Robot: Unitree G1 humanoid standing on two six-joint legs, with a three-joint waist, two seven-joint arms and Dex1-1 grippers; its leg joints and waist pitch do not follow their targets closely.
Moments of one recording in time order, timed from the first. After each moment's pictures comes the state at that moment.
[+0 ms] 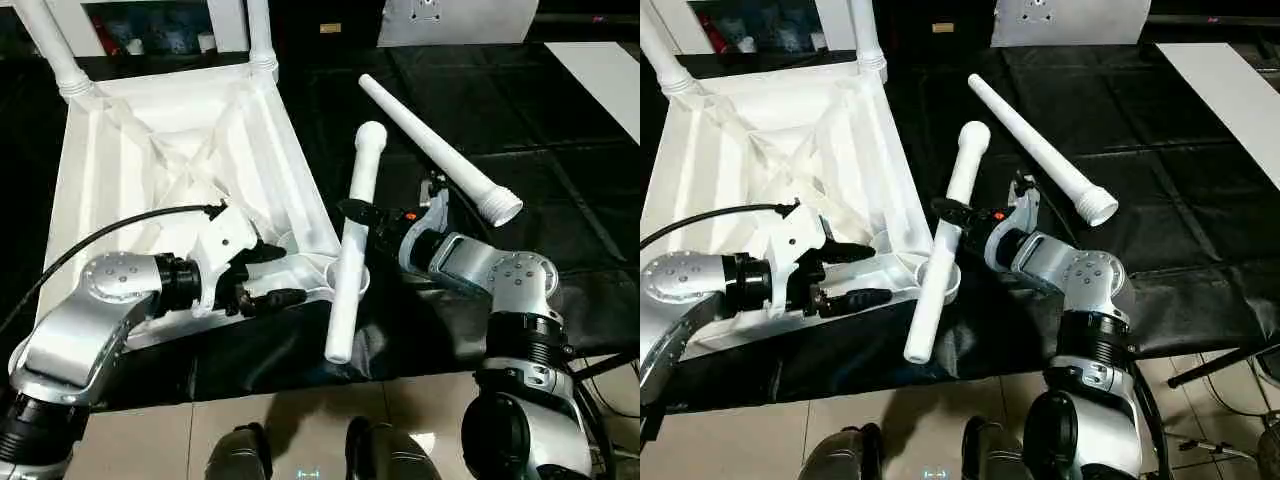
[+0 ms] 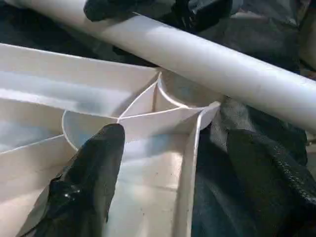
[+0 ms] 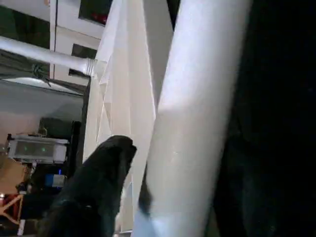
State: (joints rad) left arm -0.32 0.60 -0.13 -0.26 -0.27 0.64 -0.93; right arm -0.70 0.04 -0.53 0.37 0.71 1.15 0.16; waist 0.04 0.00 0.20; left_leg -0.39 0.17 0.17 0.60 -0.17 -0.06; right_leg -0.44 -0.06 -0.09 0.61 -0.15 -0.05
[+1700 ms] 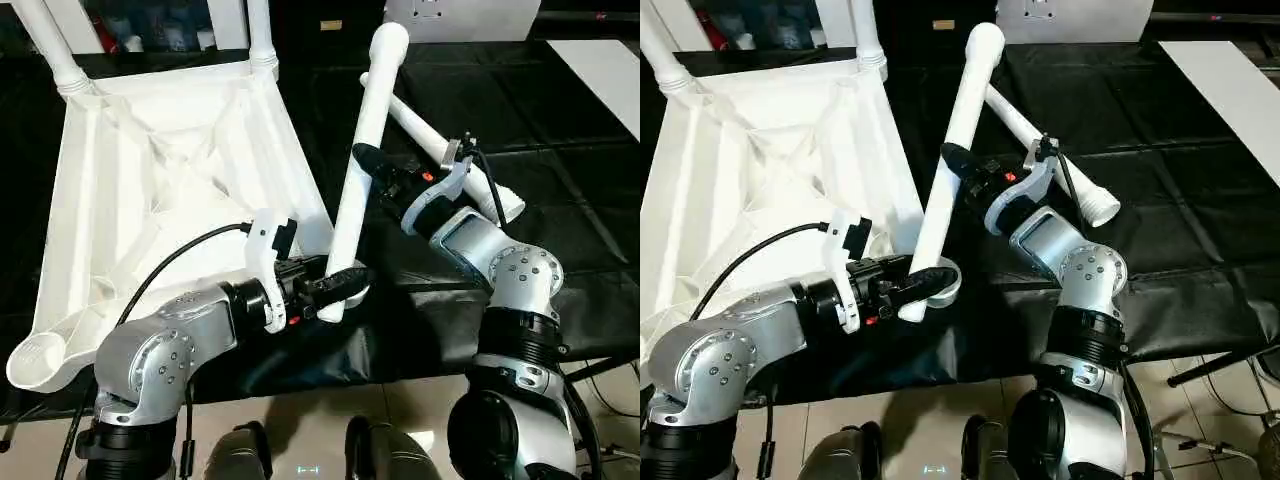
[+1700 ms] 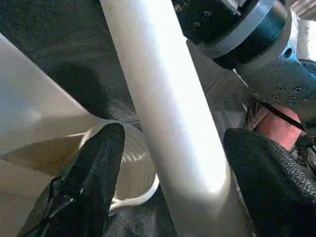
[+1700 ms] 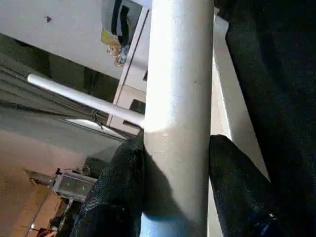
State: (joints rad) left arm -0.28 0.14 0.02 -0.35 -0.60 1.08 -0.51; right arm -0.73 0.10 -0.54 0.26 0.84 0.97 0.20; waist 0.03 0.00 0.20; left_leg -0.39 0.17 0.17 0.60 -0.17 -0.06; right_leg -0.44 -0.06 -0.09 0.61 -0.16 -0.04
